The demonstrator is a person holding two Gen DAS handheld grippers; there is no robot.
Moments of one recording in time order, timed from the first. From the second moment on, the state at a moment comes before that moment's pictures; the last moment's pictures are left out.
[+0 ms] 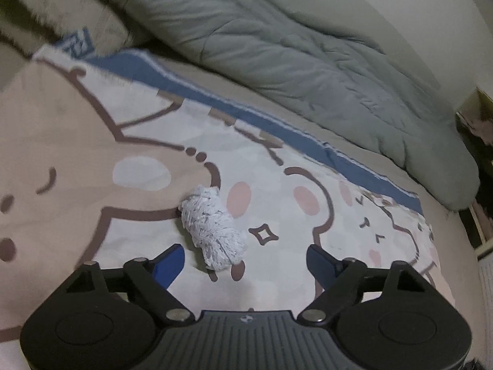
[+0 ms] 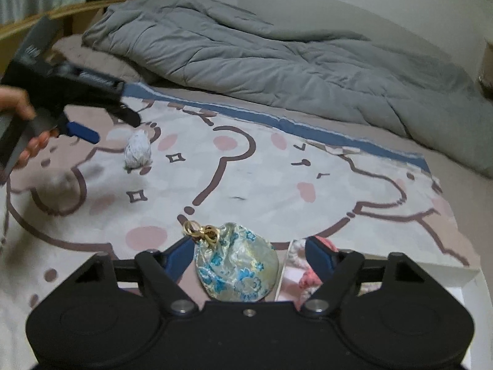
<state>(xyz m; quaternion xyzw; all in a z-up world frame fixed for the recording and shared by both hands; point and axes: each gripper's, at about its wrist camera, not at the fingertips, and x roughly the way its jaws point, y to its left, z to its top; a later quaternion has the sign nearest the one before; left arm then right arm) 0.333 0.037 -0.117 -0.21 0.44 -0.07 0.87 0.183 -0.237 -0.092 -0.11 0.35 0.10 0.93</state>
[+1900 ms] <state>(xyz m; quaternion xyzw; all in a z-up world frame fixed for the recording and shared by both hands) 0.271 0.044 -0.058 -0.17 0.40 -0.06 0.90 0.168 -0.201 -0.068 -0.21 0.30 0.15 0.92</state>
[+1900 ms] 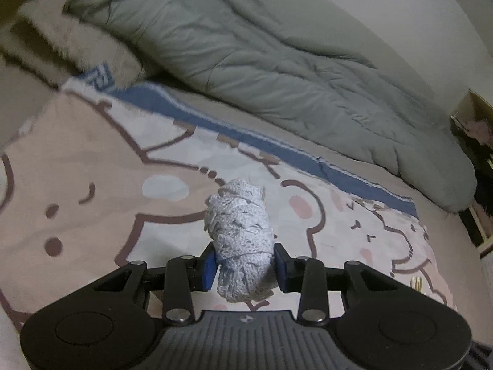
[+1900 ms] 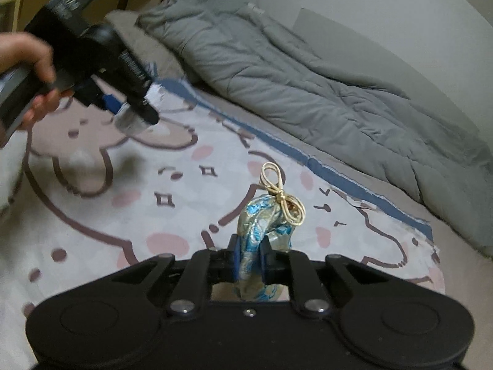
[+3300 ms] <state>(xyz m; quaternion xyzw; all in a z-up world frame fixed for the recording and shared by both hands) 0.143 -0.037 -0.007 -0.03 0.36 -0.16 0.92 0.117 -0.267 -0.001 0.00 0.30 0.13 0.94</state>
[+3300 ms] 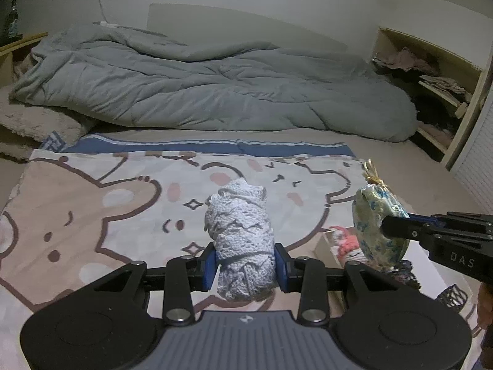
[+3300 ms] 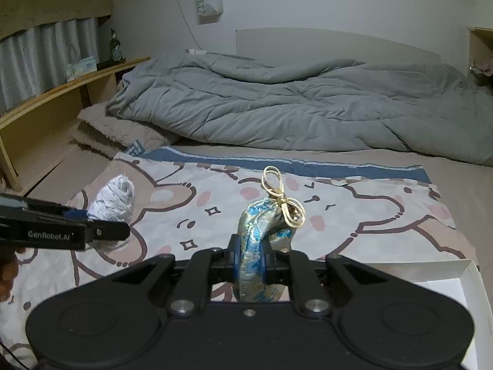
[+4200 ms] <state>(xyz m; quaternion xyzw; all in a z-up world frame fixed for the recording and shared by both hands) 0.147 -0.156 -0.015 -0.02 0.37 -0.27 0.89 0.100 -0.383 -0.010 0.03 0.31 0.03 0.95</state>
